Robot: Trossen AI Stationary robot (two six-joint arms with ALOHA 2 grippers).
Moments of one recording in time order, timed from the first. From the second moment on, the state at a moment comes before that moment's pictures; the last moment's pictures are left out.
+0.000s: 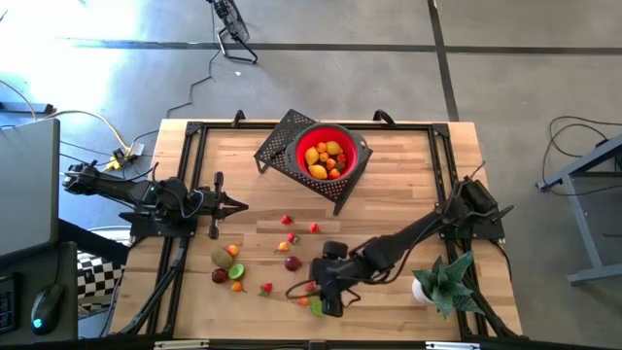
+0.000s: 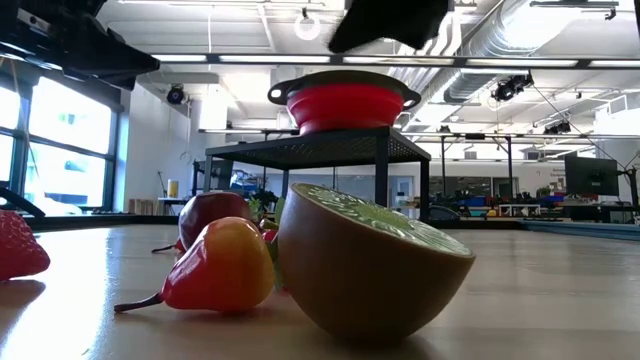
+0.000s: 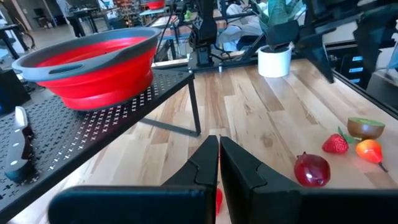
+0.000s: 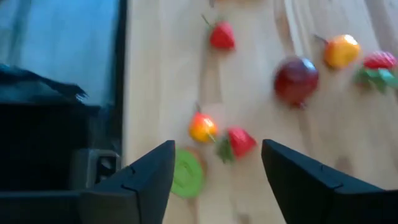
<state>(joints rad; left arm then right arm) -0.24 0.29 0.25 -0.07 -0.28 0.10 0.49 1.92 1.56 -0.53 0.13 0.60</state>
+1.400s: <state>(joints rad) -0.24 0.29 0.25 -0.11 -0.28 0.07 0.57 2.10 1.56 -0.47 0.13 0.60</state>
